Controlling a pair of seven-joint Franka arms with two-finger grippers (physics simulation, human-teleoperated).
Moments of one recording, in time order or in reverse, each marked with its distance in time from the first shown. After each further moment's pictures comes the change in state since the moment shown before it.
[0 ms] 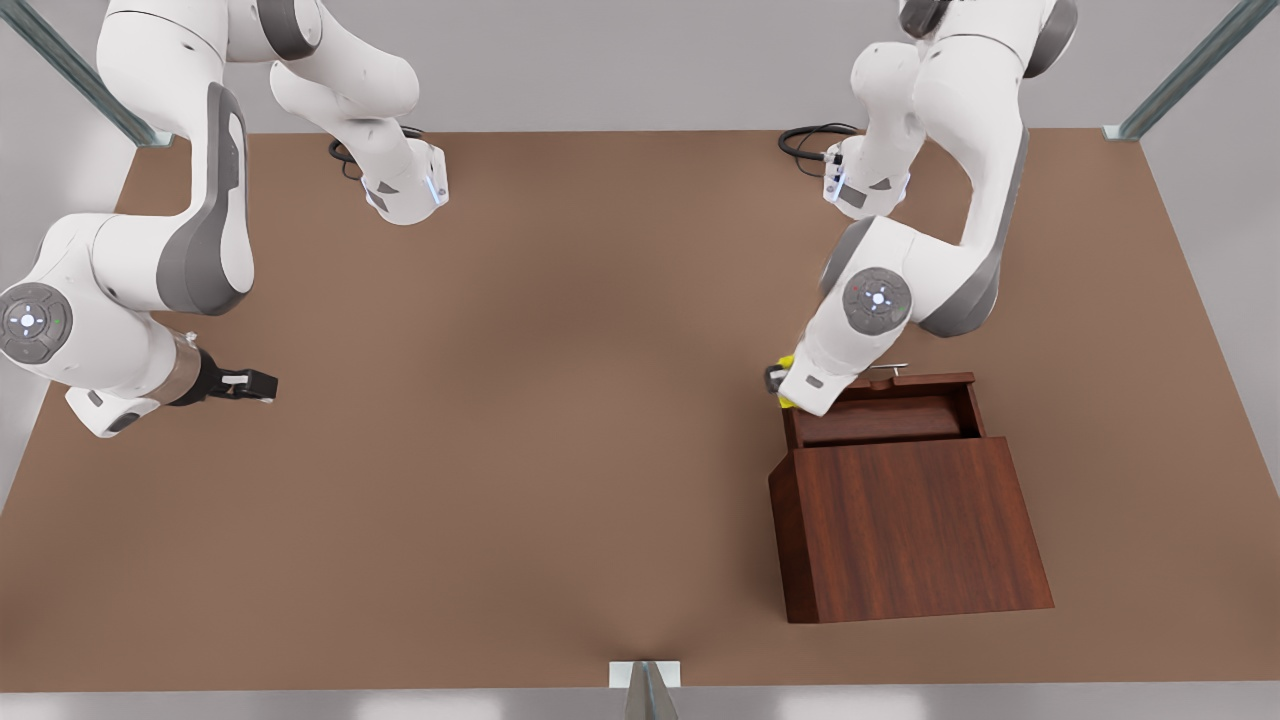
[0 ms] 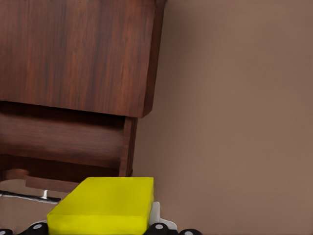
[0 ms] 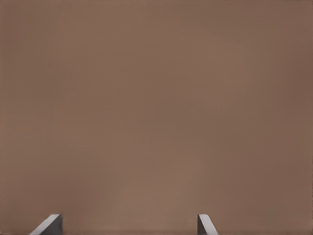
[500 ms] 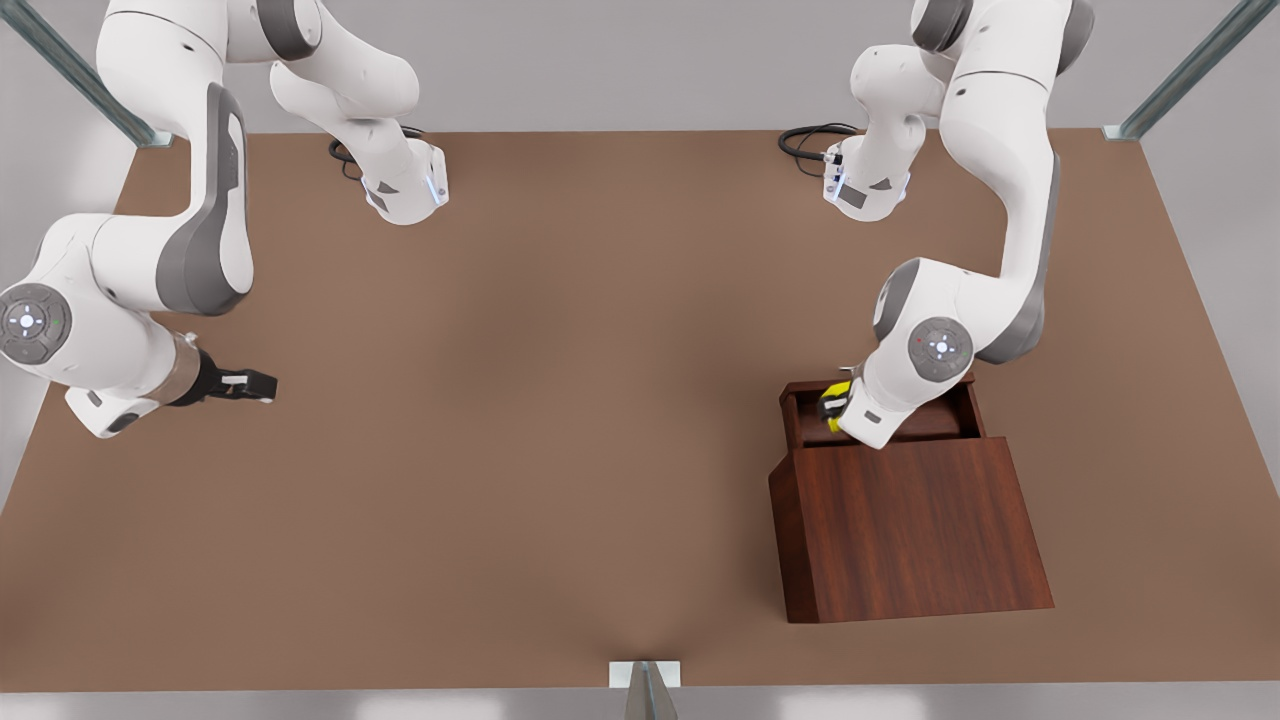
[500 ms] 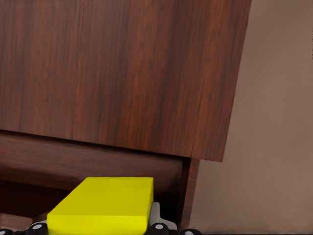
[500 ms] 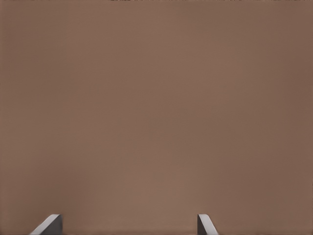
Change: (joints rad) left arm 0.060 0.021 0.041 -0.116 -0.001 0.098 0.166; right arm -0.002 0.001 0.000 0.000 0.000 0.000 0.000
